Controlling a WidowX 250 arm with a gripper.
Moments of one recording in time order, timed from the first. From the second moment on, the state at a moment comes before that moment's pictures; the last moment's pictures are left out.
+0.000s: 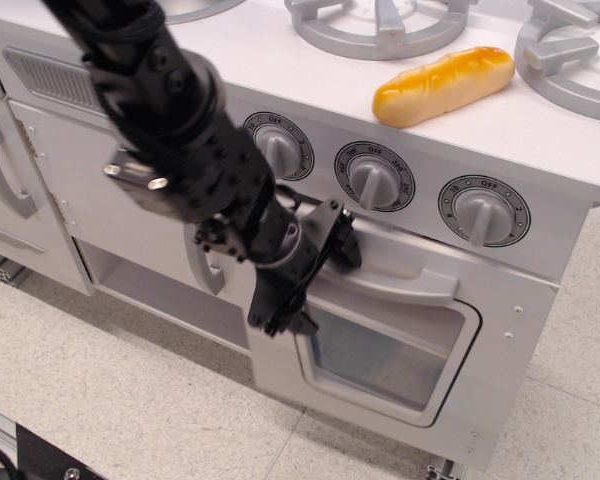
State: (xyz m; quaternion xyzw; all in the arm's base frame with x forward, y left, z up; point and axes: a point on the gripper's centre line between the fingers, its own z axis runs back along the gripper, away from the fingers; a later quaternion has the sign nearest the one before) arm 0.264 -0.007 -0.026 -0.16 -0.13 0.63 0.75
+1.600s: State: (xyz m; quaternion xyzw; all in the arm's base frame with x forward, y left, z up) arm 0.274 0.005 0.033 0.01 -0.17 0.38 0.91
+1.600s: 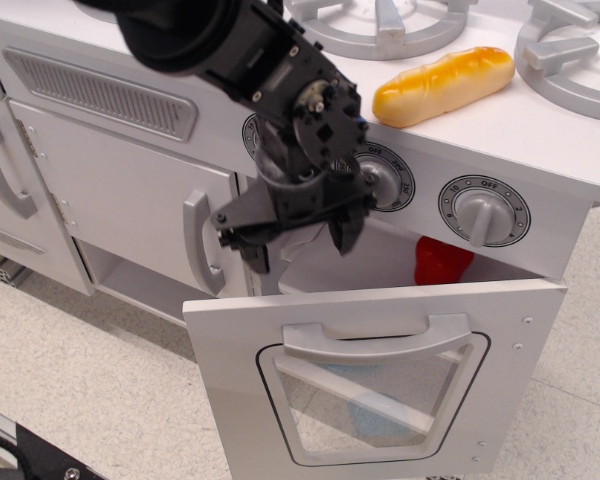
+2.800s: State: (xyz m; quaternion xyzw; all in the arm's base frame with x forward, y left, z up) arm 0.215 -0.080 -0.035 -0.07 -0.06 0.31 0.95
